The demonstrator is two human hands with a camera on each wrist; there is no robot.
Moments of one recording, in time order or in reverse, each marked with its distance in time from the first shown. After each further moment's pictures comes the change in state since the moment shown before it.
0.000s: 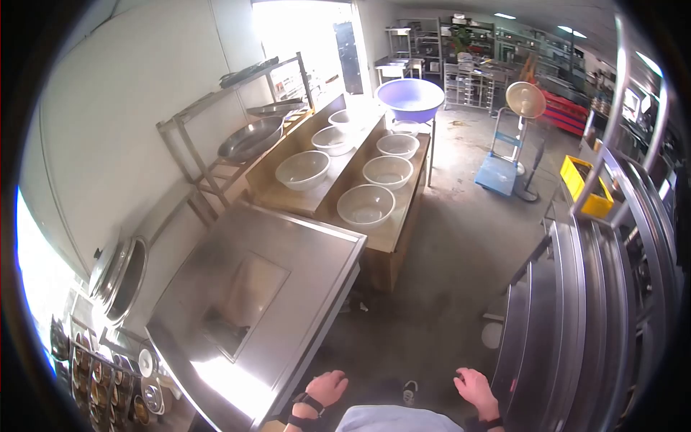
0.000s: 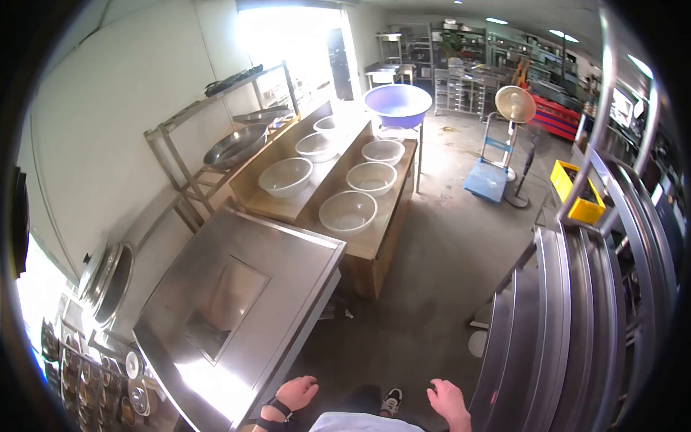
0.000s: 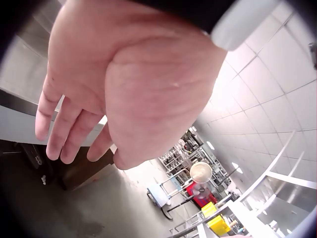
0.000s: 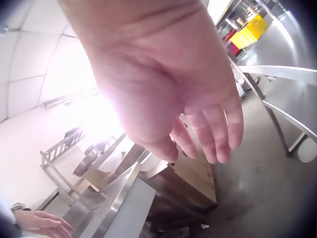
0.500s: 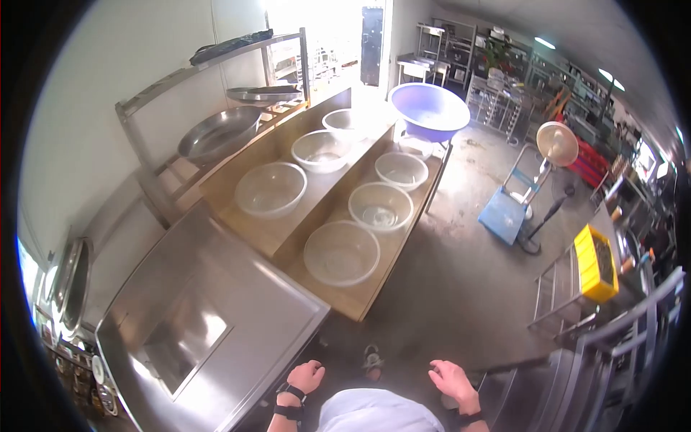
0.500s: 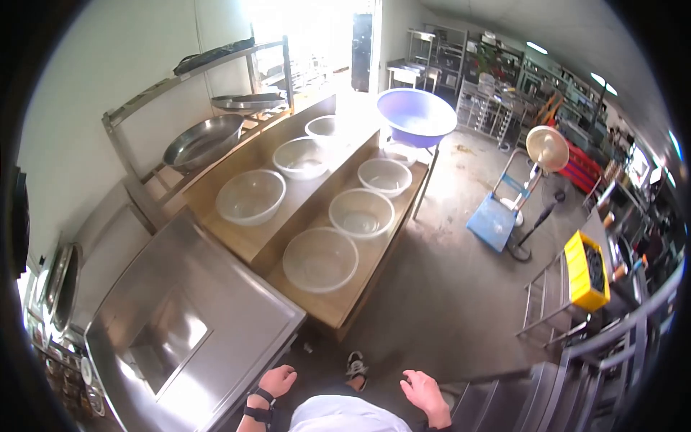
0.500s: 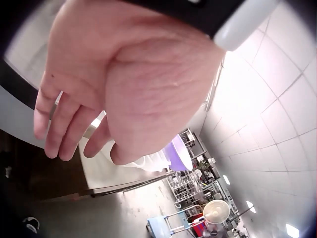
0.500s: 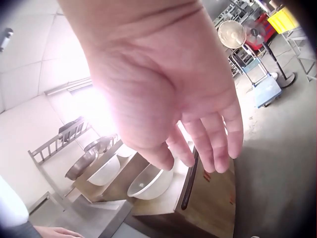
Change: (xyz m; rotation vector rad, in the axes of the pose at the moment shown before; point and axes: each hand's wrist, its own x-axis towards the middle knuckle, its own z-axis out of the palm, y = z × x) left_hand 0.381 0.047 -0.033 -0.181 0.085 -0.254; right_hand 0.433 0.024 -0.083 -0.051 -0.187 -0.180
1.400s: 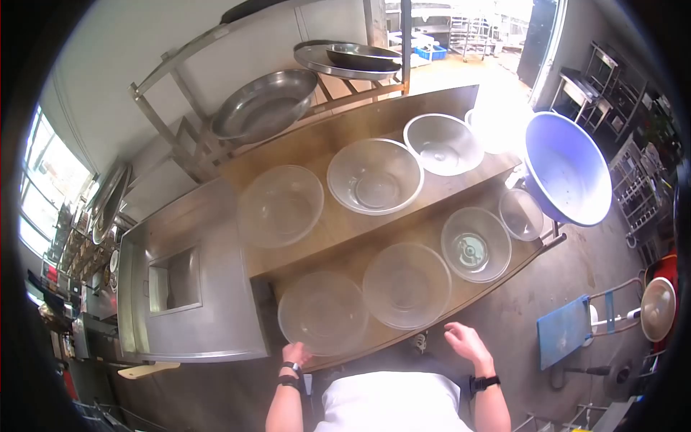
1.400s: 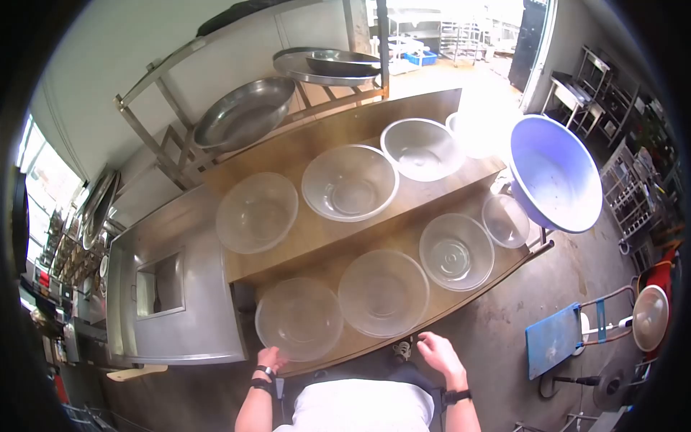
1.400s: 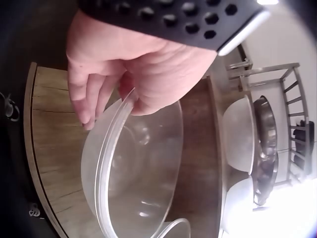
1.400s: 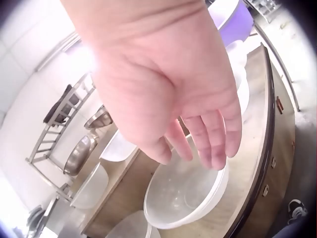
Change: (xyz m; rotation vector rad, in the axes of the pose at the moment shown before) left_hand 0.352 0.144 0.065 -1.422 0.790 -0.980; right_hand 0.688 0.119 -0.186 0.111 -0.570 -0.300
